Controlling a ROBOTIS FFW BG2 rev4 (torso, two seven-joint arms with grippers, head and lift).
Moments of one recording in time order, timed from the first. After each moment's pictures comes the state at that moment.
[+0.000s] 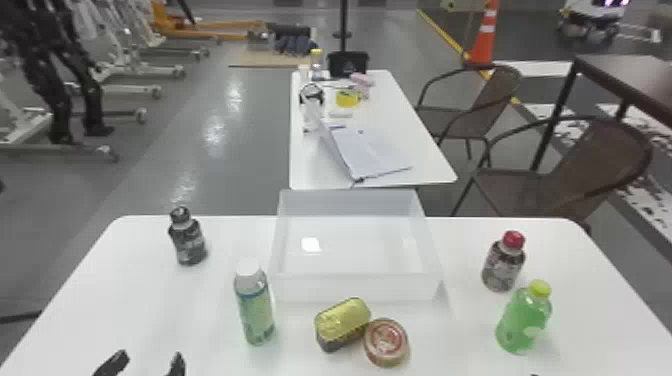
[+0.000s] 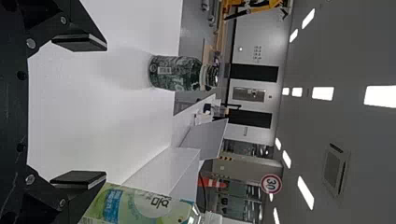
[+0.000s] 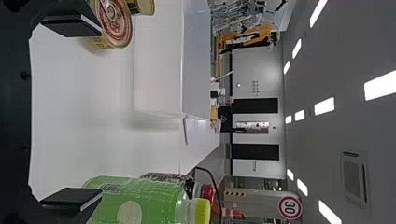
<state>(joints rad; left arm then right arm) 0.41 0.00 0.25 -1.66 0.17 -0.18 -0.38 0.52 -0.10 0.06 -1.74 -0.06 -0.24 0.05</state>
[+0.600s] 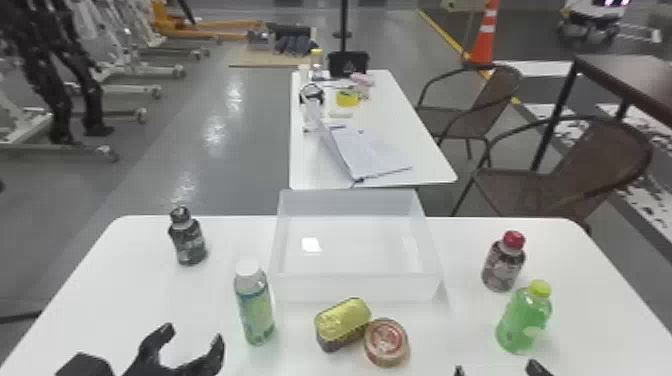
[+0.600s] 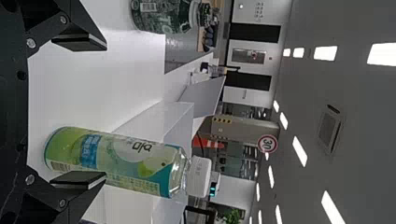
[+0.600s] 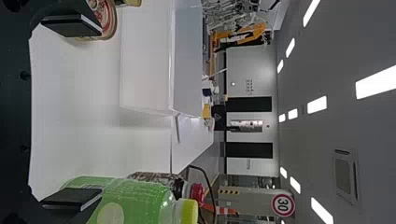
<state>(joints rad) 0.33 0.00 0.20 -1.65 0.14 -0.13 -0.50 0.47 -0.10 0.06 -1.72 -0.07 -0.25 0.04</state>
